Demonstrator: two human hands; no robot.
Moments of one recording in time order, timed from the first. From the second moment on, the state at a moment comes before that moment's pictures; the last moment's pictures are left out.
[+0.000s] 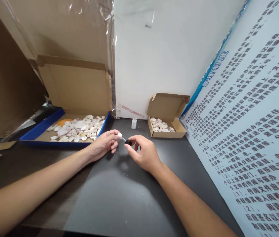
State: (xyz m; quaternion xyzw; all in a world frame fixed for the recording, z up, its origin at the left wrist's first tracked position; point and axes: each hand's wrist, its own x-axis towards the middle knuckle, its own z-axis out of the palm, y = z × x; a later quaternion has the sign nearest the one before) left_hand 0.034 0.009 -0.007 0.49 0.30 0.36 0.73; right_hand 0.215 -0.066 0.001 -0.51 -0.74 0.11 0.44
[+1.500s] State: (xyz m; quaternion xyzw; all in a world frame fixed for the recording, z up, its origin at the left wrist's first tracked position) left_hand 0.033 0.008 -0.009 0.55 0.29 0.31 0.72; right_hand 0.213 -0.068 0.002 -0.49 -0.69 0.13 0.51
